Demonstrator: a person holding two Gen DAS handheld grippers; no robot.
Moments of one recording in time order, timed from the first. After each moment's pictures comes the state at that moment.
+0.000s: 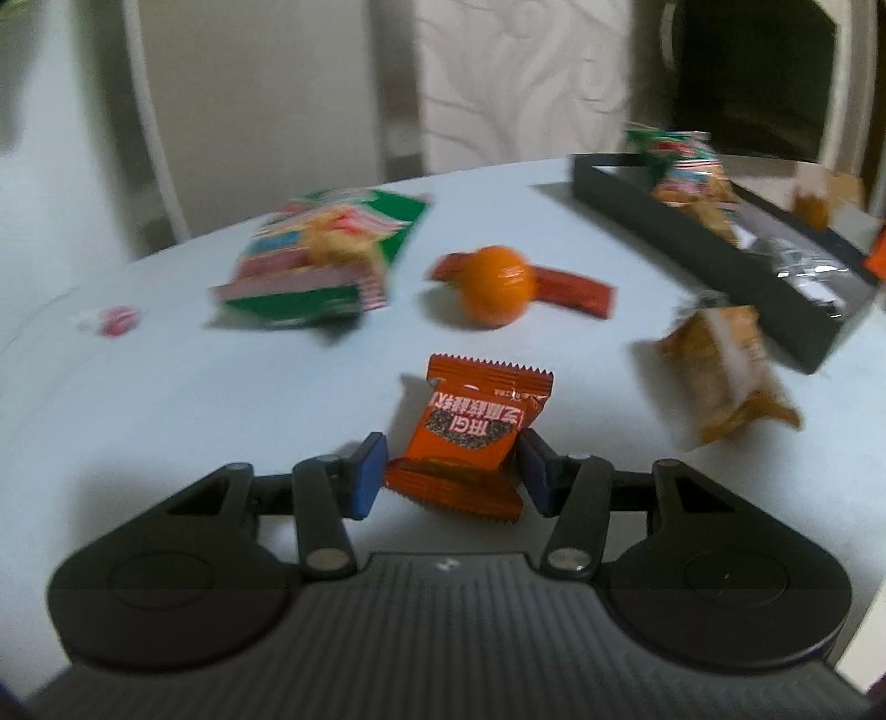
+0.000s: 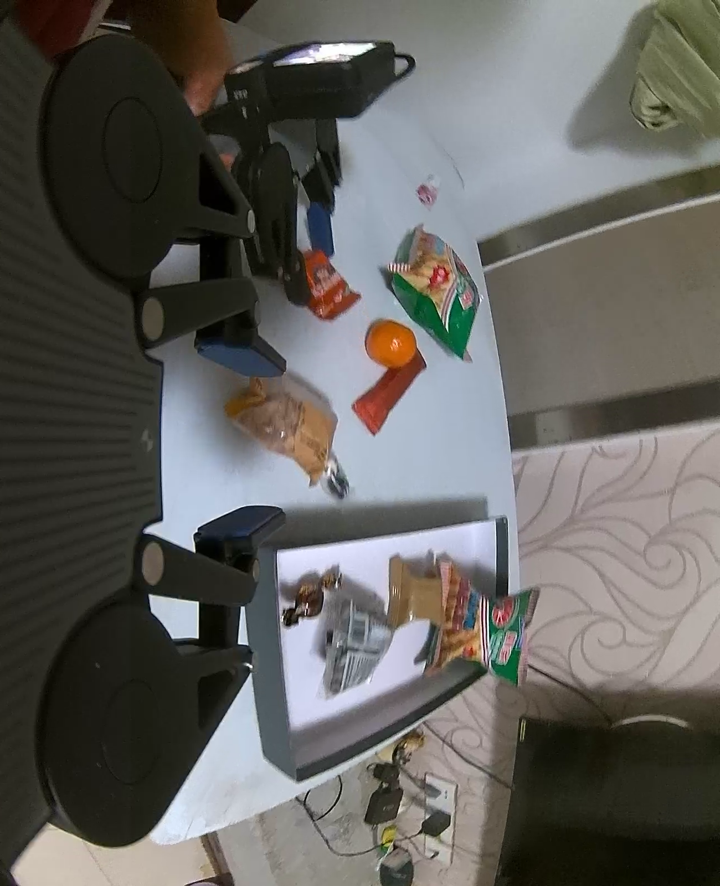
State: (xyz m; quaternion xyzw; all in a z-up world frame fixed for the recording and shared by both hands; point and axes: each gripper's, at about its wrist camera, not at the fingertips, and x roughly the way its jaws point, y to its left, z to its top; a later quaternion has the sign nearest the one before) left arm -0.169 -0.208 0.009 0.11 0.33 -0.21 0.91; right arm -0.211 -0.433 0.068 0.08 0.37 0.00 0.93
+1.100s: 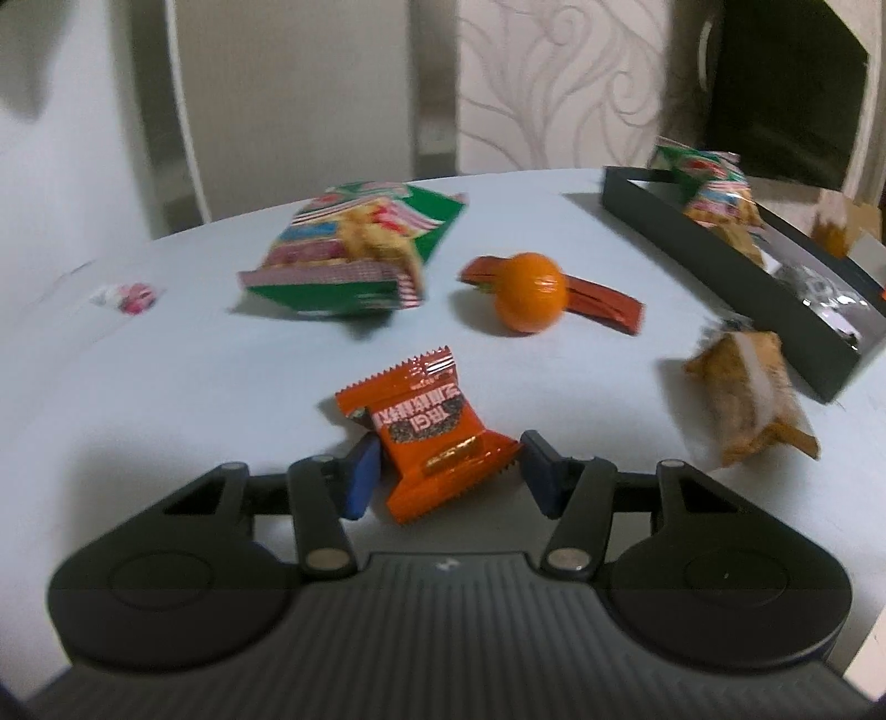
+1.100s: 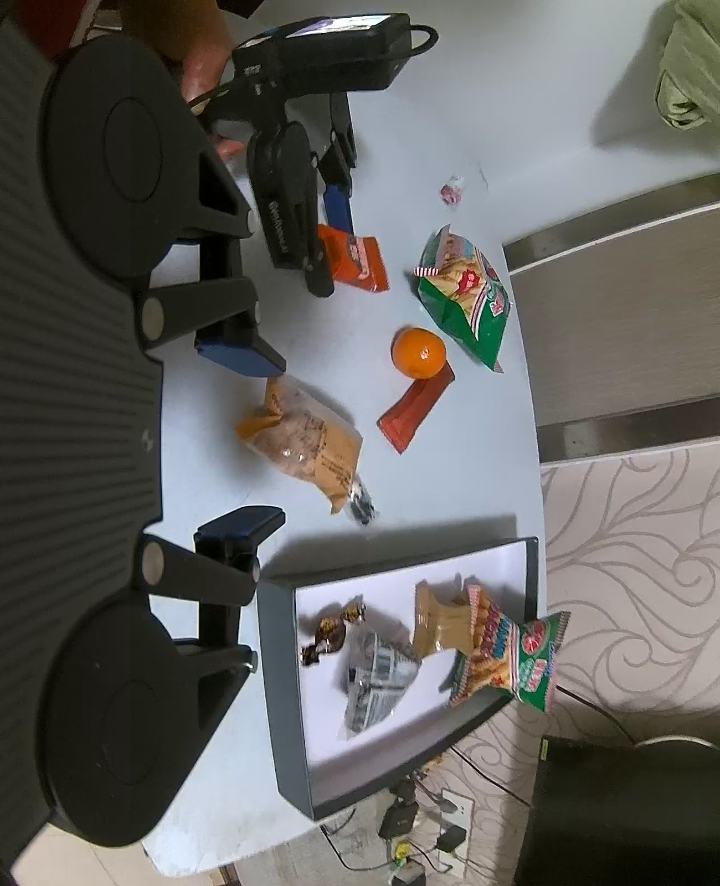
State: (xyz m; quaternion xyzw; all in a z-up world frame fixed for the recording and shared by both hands) left arm -0.156 -0.198 0.009 0.08 0.34 -0.19 0.92; right arm -0.194 -0.422 0.045 0.09 0.39 0.01 0.92
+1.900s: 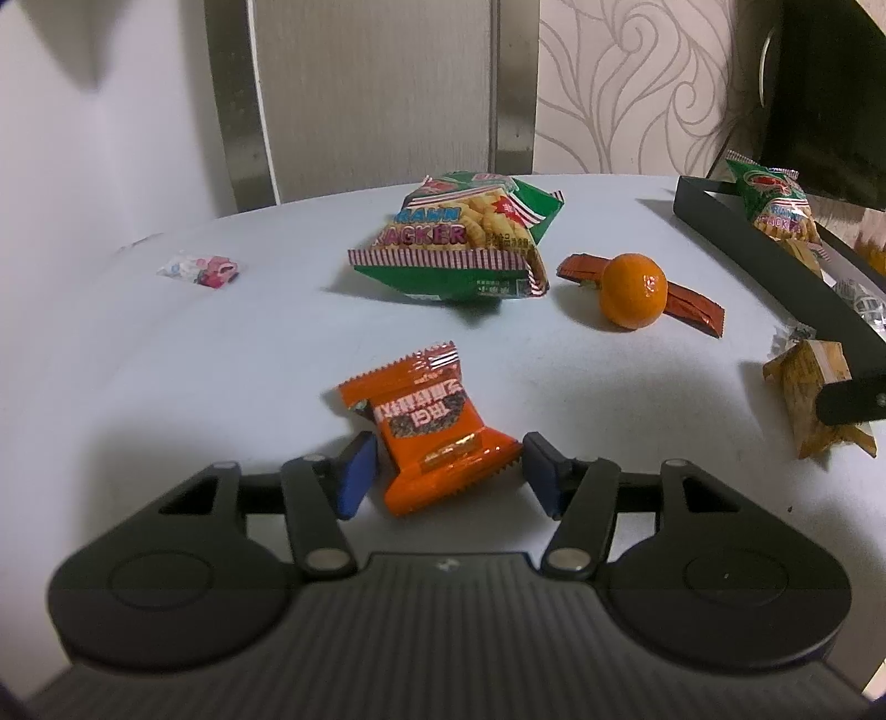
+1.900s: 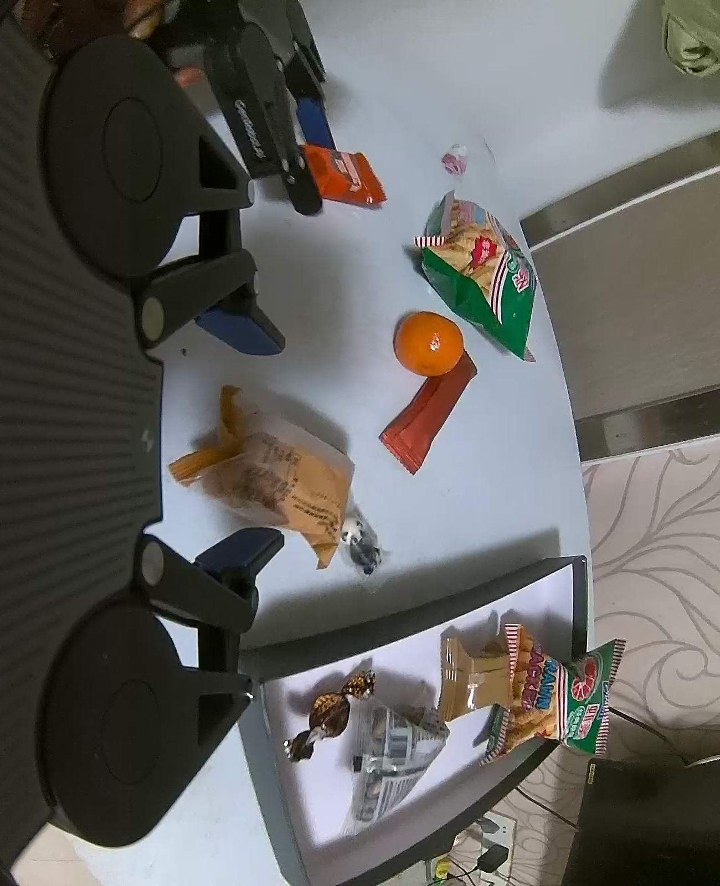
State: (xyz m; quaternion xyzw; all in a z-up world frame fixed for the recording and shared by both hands) left arm -0.149 -0.158 0.011 0.07 0.35 -0.15 0.92; right arm -0.126 -0.404 0.006 0.12 0.42 -0.01 0.90
